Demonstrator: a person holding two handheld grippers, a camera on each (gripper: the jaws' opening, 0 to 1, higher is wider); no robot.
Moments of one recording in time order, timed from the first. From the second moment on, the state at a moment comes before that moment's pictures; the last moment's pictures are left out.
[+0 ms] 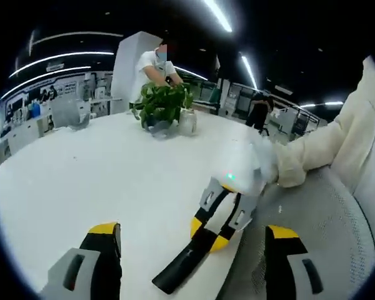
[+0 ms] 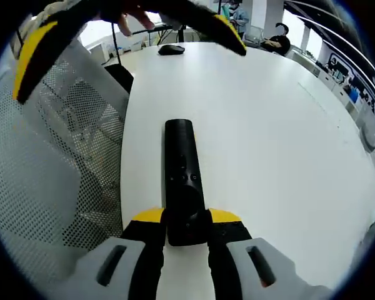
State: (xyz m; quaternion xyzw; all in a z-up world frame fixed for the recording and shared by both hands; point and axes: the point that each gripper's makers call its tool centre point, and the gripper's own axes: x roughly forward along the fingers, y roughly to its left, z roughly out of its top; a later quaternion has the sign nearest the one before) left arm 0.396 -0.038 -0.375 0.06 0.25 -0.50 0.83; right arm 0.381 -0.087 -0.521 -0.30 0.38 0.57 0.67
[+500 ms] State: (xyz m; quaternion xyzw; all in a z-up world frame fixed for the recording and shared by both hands) left arm 0.385 0.037 -0.306 0.00 0.14 -0.38 0.92; right arm 0.381 -0.087 -0.521 -0.29 0.38 0.56 0.68
